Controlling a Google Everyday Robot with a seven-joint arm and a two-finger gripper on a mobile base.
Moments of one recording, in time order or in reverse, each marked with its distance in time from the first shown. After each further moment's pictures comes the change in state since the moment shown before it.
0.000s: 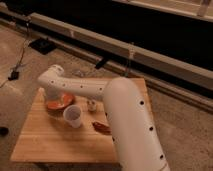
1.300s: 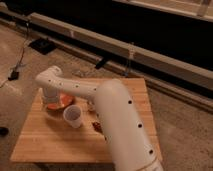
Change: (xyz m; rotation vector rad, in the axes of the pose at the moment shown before) arm -0.022 -0.010 0.023 0.010 -0.149 -0.115
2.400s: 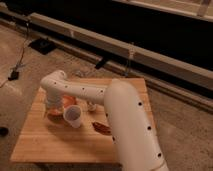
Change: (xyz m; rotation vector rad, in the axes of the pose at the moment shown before) arm -0.045 0.006 0.001 0.069 -0.088 -0.069
